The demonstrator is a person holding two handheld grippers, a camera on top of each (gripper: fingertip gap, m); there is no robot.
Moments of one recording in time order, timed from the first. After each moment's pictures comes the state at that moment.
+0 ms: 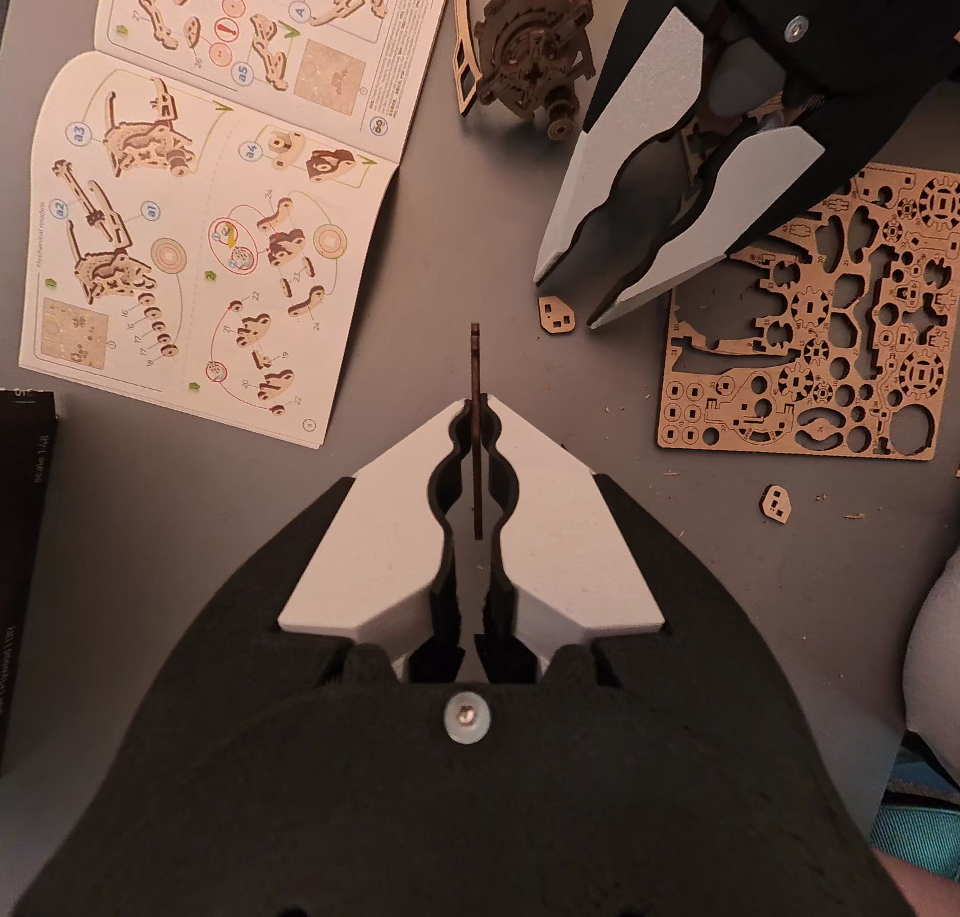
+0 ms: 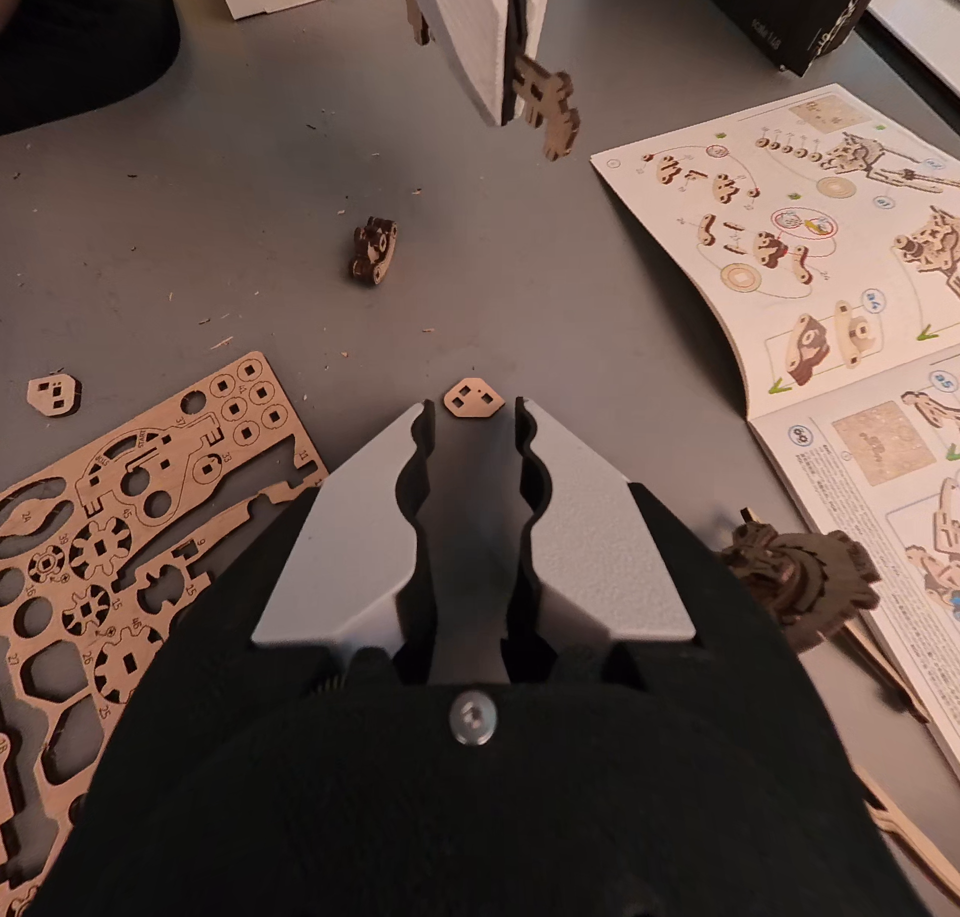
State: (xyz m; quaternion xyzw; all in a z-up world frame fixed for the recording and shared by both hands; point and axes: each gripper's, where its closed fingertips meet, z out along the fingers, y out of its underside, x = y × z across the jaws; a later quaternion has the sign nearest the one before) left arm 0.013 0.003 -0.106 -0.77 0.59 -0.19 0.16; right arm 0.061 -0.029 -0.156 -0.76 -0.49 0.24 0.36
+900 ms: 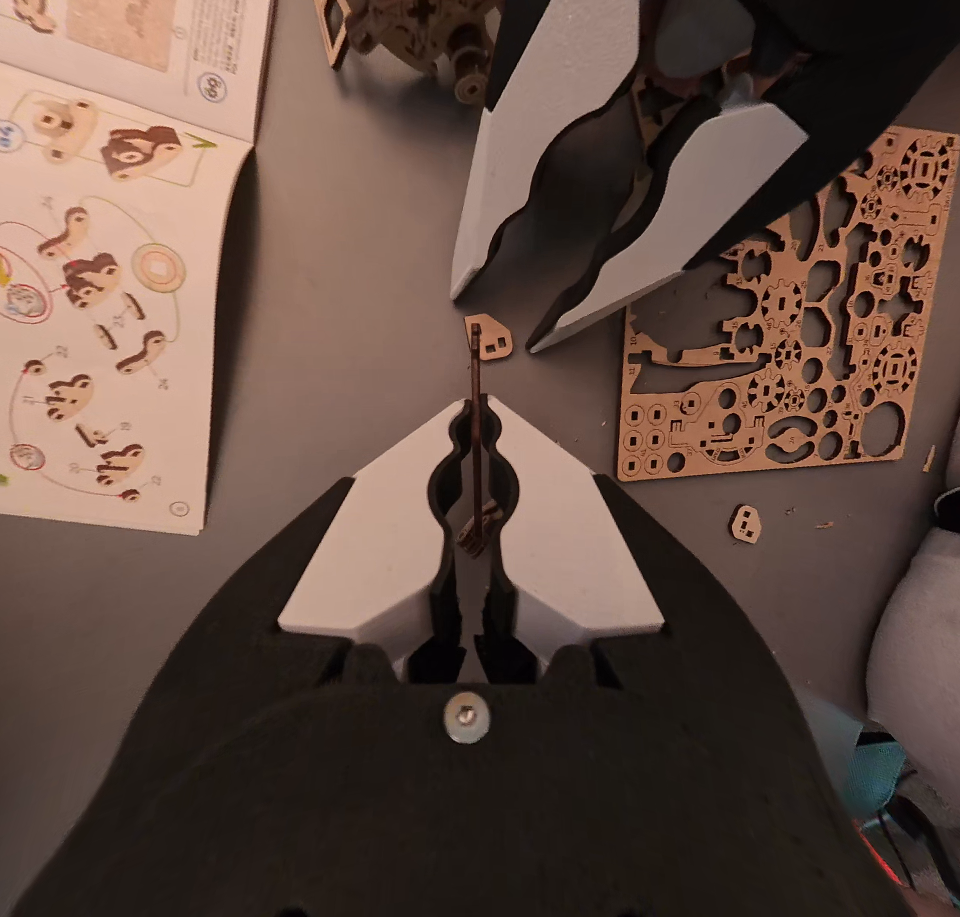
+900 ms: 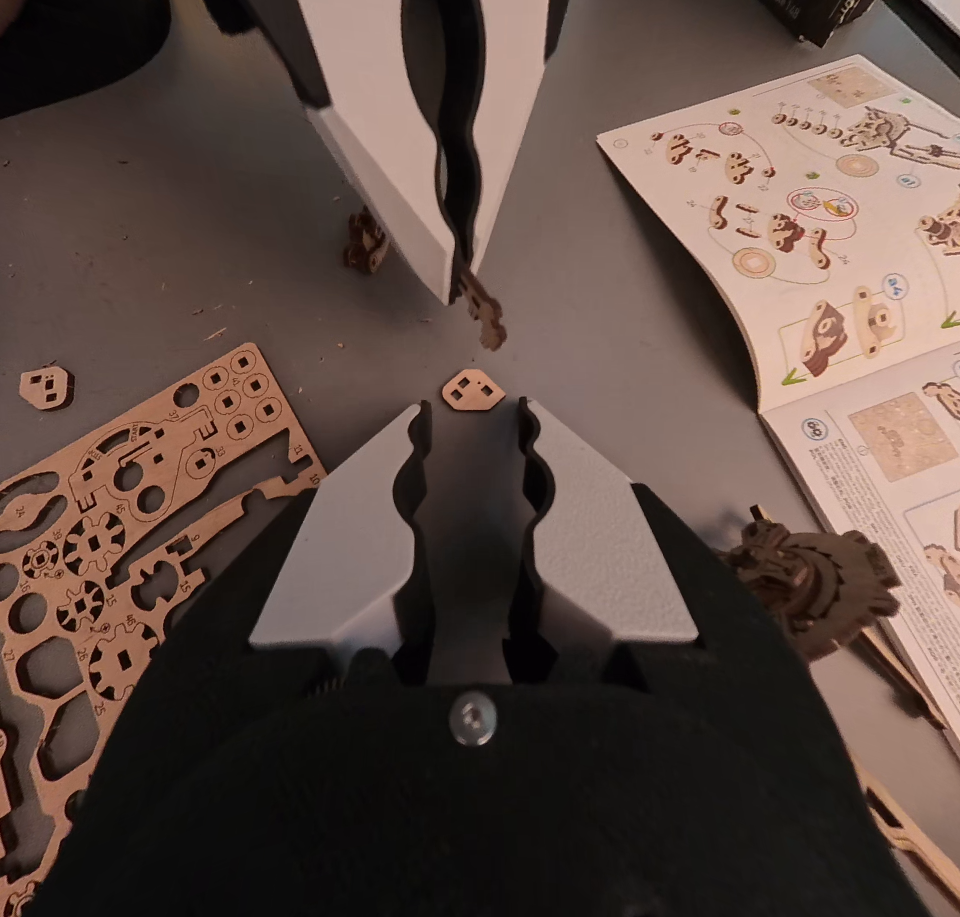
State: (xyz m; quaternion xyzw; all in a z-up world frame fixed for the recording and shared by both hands) left arm 0.041 -0.029 -0.144 -0.75 0.62 -0.20 0.09; right arm 0.062 -0.030 -0.162 -0.76 -0.49 0.24 0.35
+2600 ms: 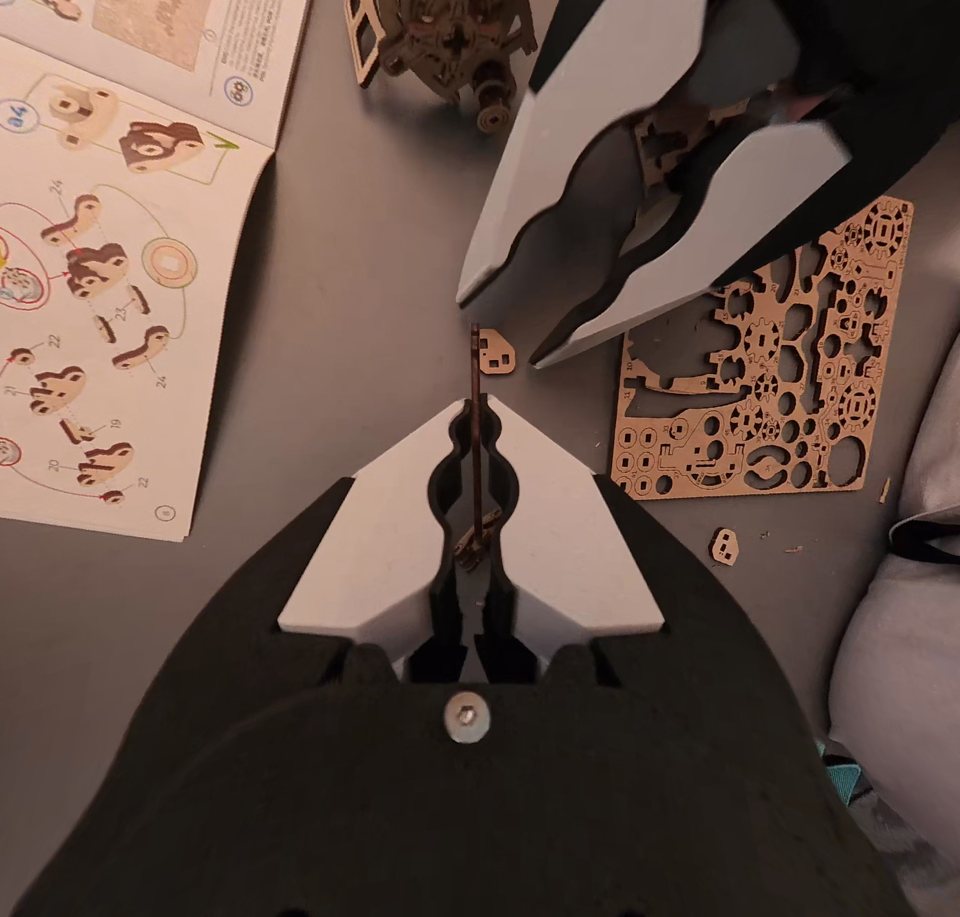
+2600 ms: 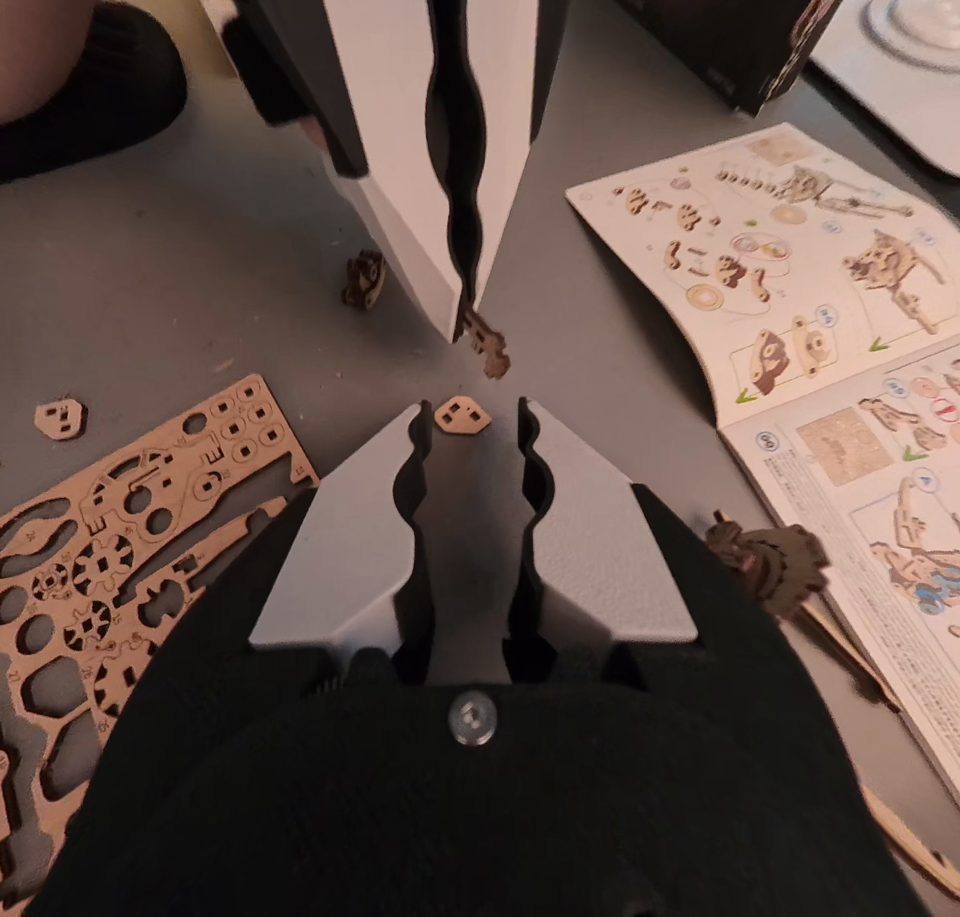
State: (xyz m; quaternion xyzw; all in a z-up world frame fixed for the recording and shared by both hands) left arm 0.046 -0.025 -0.144 -0.77 0.58 -0.23 0.08; right arm 0.062 -0.023 -0.145 -0.75 -0.47 0.25 0.38
